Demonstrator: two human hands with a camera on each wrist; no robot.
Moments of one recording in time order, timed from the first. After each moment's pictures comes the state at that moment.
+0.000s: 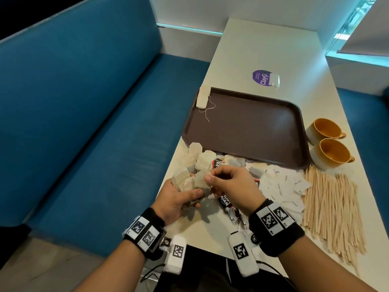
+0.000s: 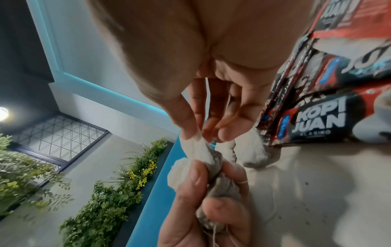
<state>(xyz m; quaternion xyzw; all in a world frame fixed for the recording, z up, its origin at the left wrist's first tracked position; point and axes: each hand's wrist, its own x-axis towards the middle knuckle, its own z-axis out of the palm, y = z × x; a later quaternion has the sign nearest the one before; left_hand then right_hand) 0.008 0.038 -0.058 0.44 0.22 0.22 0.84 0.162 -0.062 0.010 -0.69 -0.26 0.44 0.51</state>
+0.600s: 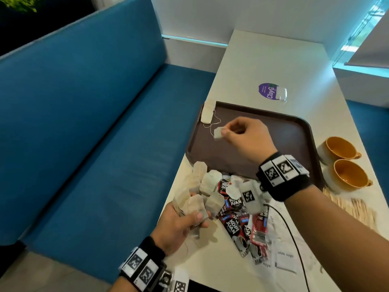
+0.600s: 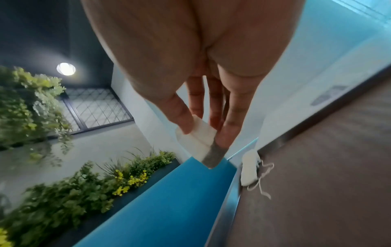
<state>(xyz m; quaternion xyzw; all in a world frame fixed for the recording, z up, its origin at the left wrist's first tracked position) 0.011 0.043 -0.054 0.41 0.22 0.23 0.86 0.264 0.049 0.055 -0.78 -0.41 0.19 0.43</state>
